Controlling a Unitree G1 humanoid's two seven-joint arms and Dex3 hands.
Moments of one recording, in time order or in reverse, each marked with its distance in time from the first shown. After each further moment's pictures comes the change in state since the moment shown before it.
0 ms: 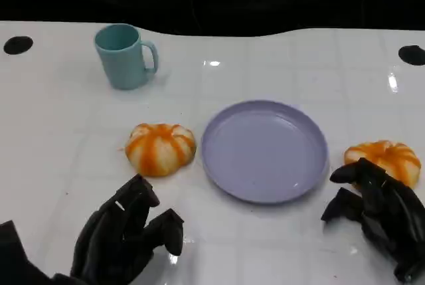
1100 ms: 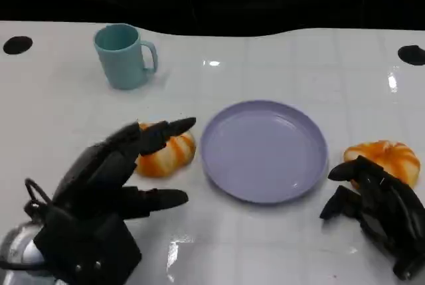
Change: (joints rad) left arm -0.171 0.344 -0.214 -0.110 1.051 -0.601 0.472; right arm -0.029 -0.002 -0.009 0.045 -0.011 -0.015 0.017
